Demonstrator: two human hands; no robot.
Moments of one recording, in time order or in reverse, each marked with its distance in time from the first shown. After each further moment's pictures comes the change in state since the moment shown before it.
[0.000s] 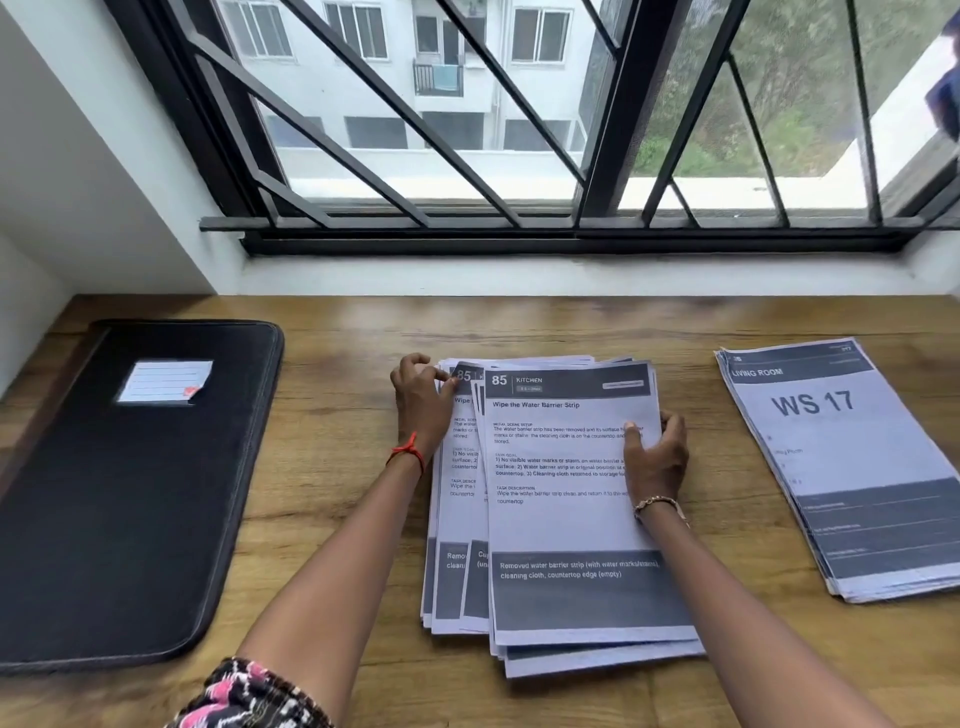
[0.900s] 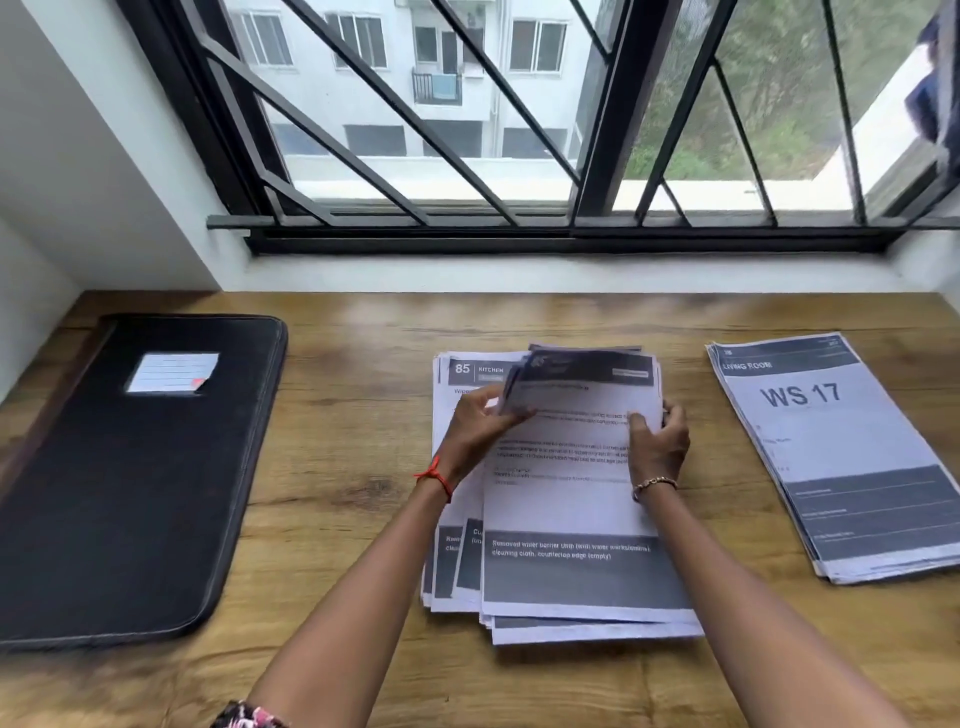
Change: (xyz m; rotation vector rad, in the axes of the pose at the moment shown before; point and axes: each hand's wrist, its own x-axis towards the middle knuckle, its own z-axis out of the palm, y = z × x) left_hand -0.063 0.046 0.000 -0.630 -0.470 0.049; right_hand 0.000 -0.014 -0.009 0.084 0.010 0.150
